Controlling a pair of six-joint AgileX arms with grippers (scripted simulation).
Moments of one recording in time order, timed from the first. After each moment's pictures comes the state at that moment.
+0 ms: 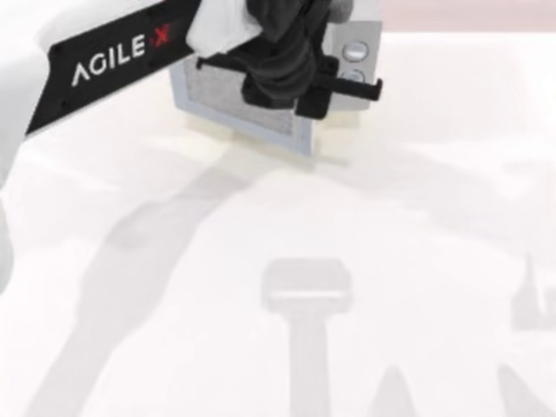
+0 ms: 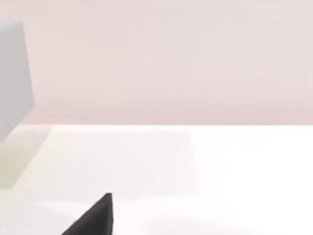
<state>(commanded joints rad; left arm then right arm) -0.64 2.10 1.88 -0.83 -0.15 -0.26 0.00 0.00 0.00 0.00 0.00 0.00</state>
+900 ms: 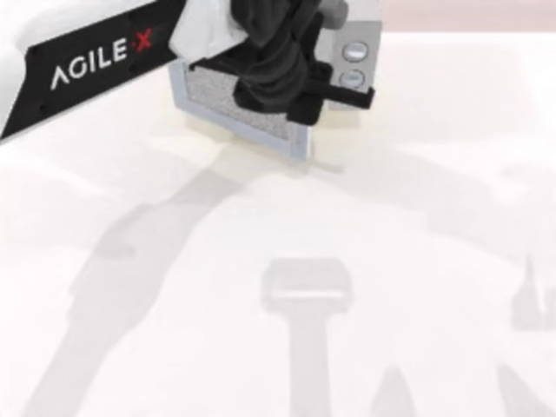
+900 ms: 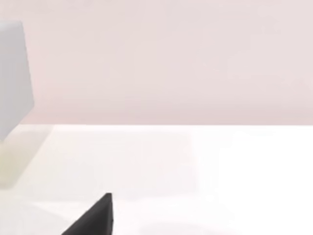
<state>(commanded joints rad) -0.63 2.06 1.80 -0.80 -0.12 -0.21 0.00 0.00 0.00 0.00 0.00 0.00</state>
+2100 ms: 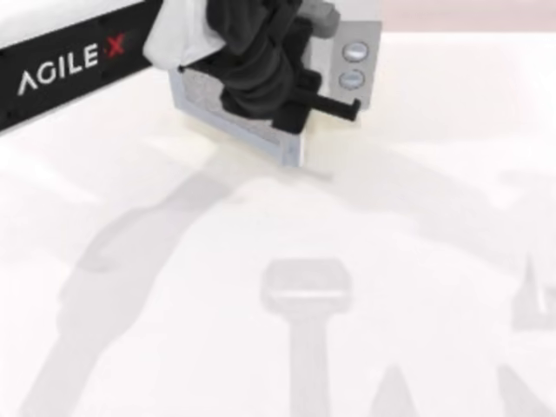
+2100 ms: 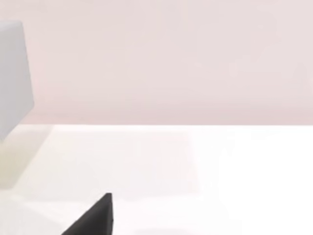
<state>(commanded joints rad) -0.61 1.99 1.71 -0.76 -0.07 -0.12 0.00 0.00 0.00 0.00 0.00 0.00</state>
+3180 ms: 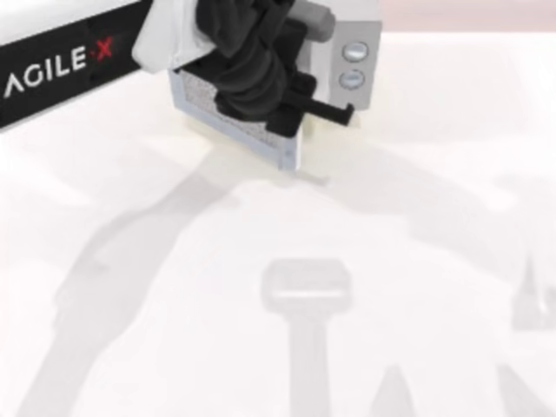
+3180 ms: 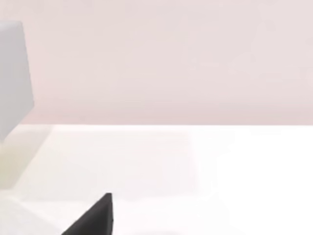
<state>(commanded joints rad) -0.60 1.97 1.68 -0.75 -0.05 -0.09 0.00 0.00 0.00 0.00 0.00 0.00</state>
